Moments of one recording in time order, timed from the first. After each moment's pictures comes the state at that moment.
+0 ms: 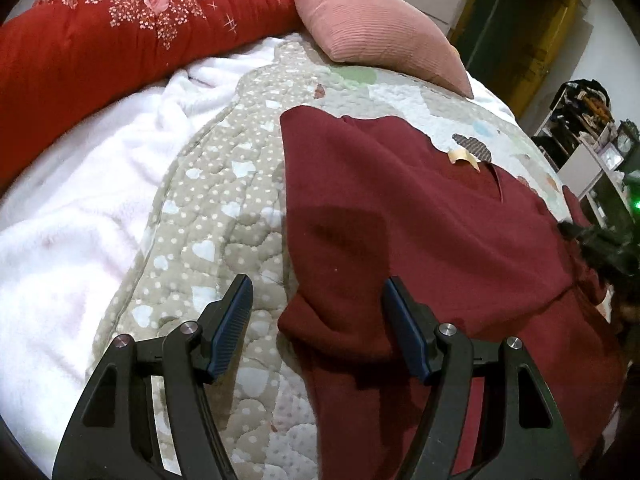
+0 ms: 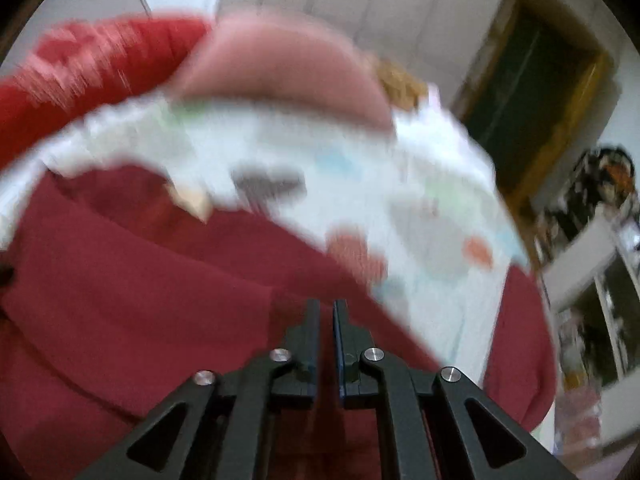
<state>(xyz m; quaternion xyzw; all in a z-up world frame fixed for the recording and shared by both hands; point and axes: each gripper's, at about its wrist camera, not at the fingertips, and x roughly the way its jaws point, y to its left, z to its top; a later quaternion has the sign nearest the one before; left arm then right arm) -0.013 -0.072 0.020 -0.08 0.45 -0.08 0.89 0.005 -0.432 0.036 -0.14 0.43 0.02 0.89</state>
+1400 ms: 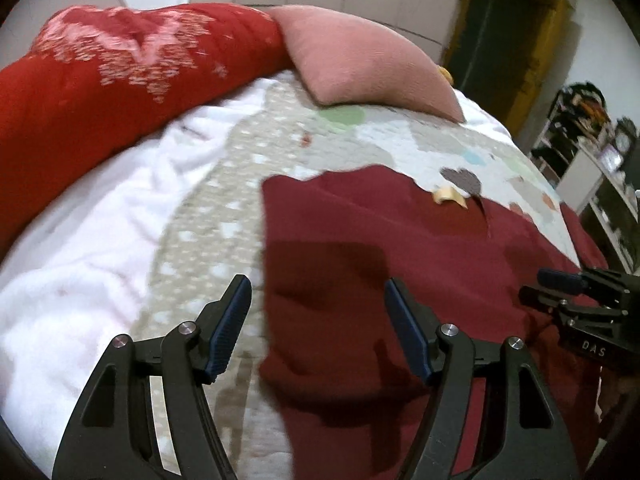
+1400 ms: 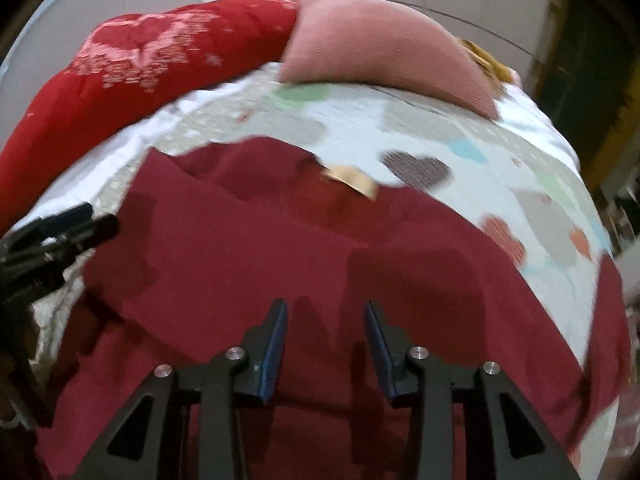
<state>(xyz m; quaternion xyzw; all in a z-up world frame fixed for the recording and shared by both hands) -0.007 -0.095 0.046 -0.06 0.40 -0.08 0.91 -0.026 -0.345 0.047 -0.08 0.46 0.14 0.87</state>
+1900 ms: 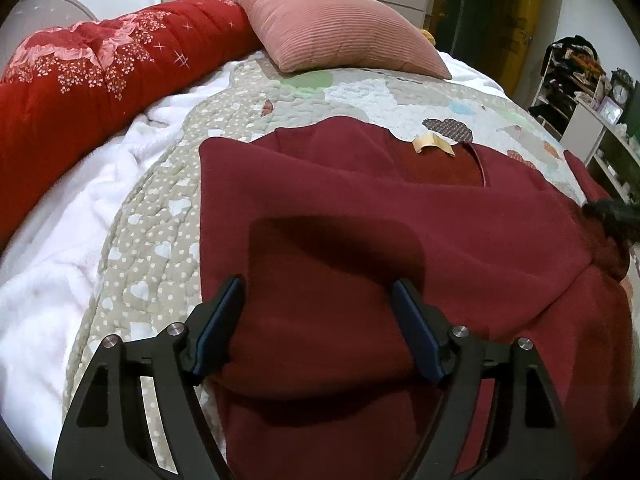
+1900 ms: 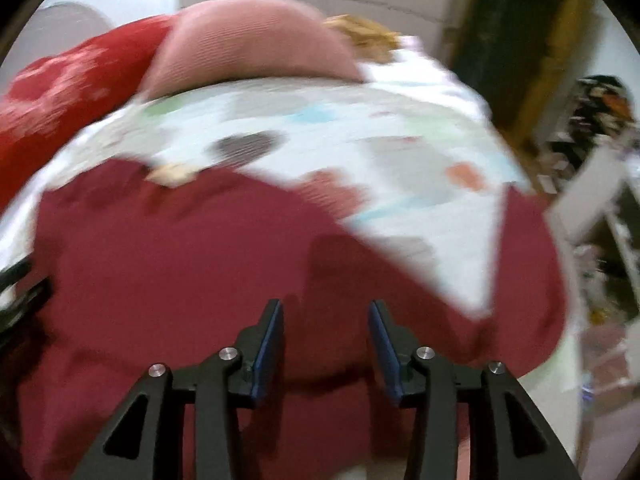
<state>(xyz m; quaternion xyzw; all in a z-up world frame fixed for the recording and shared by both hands) -0.006 -0.132 0.020 0.00 0.42 -0.08 0.90 -0.015 -0.467 0.046 -0.05 0.46 -0.02 0.89</state>
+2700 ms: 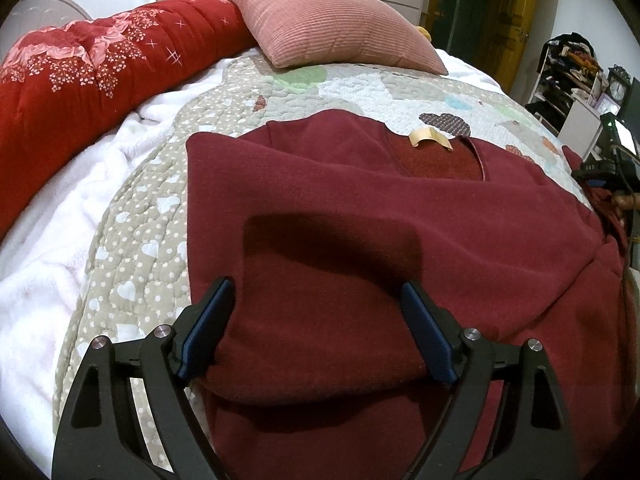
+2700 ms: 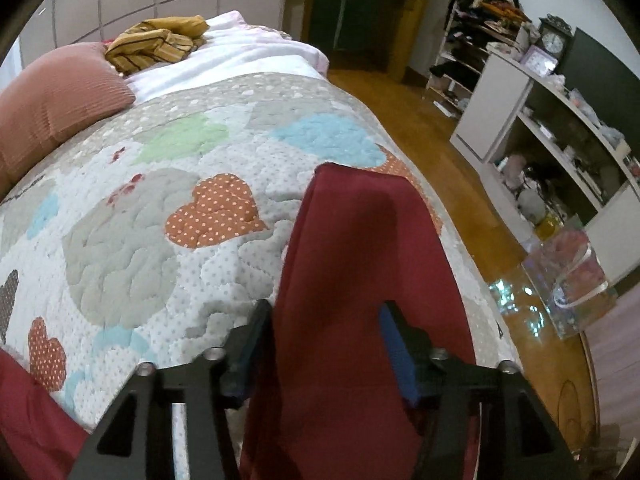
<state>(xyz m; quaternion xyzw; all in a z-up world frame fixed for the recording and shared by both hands) -0.003 -0.138 0.014 0.01 0.42 -0.08 0.90 0.090 -0.642 0.008 0.06 0.48 -0.21 0.85</state>
